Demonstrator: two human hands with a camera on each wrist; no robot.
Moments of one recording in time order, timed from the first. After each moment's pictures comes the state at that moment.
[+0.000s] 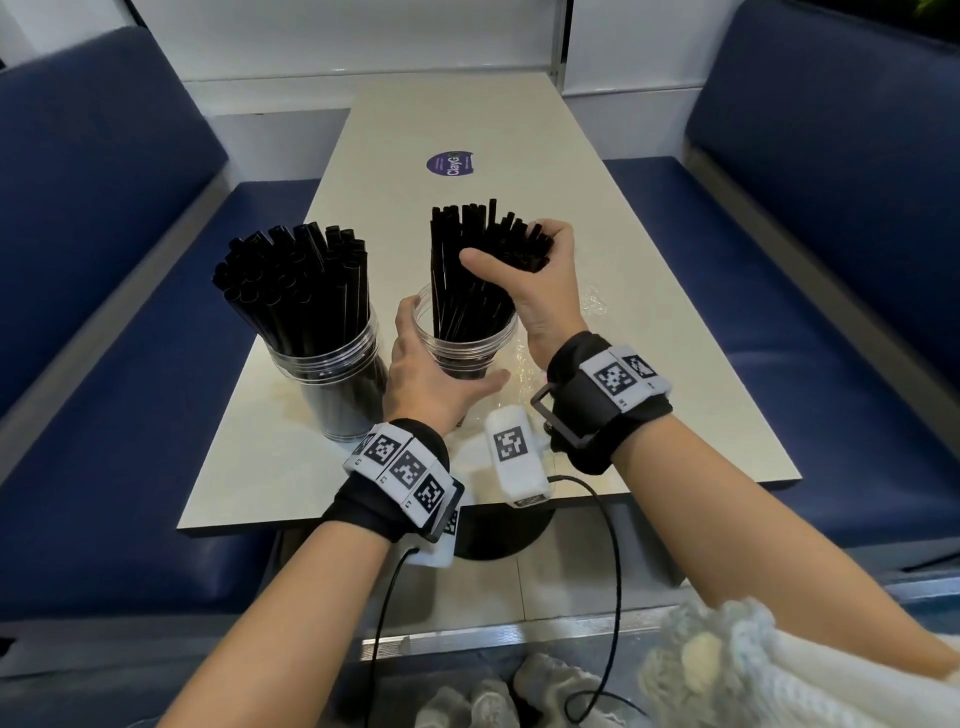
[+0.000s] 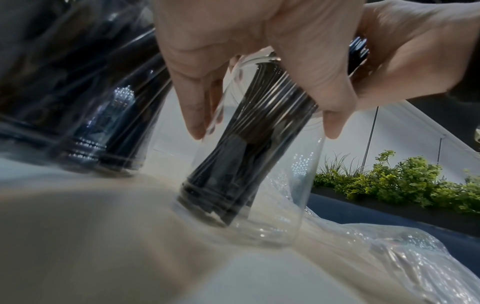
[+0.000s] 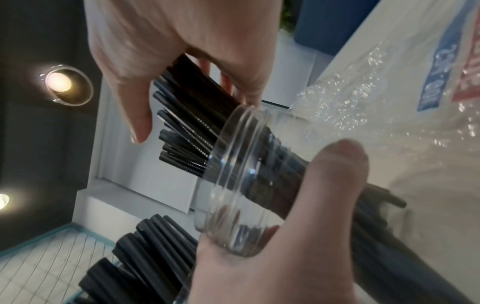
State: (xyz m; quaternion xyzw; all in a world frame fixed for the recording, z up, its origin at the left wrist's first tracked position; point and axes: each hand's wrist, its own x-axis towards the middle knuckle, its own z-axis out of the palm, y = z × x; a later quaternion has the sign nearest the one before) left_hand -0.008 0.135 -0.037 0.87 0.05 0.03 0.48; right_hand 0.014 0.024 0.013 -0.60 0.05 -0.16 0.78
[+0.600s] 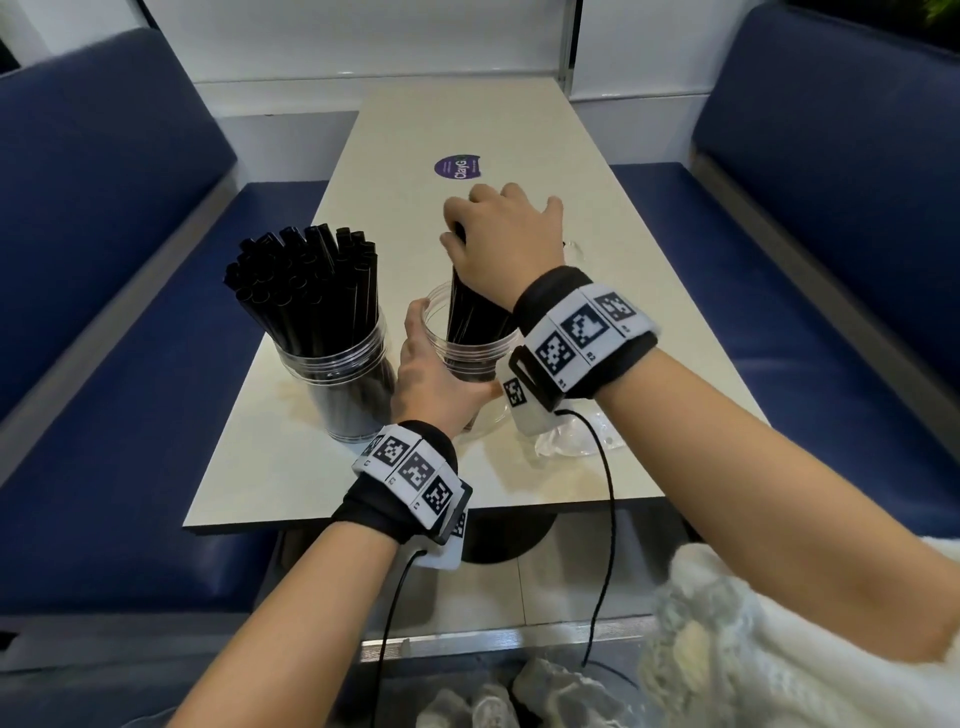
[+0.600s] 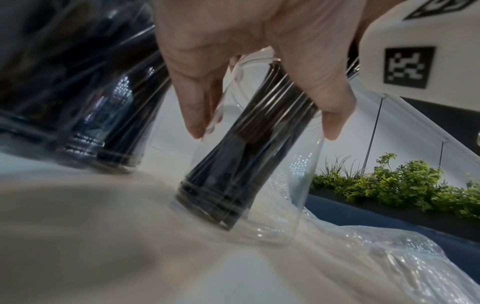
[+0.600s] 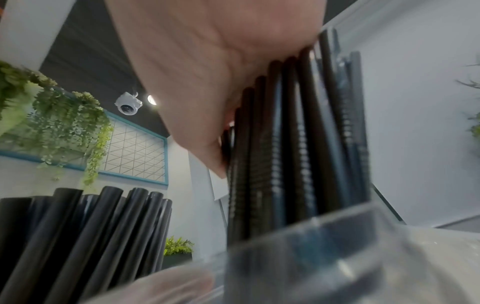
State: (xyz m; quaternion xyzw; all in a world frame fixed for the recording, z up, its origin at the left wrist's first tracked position) left_hand -0.008 0.134 -0.035 0.88 0.04 0.01 0.47; right_hand 0.037 0.041 0.057 -0.98 -0.07 -0.19 0.07
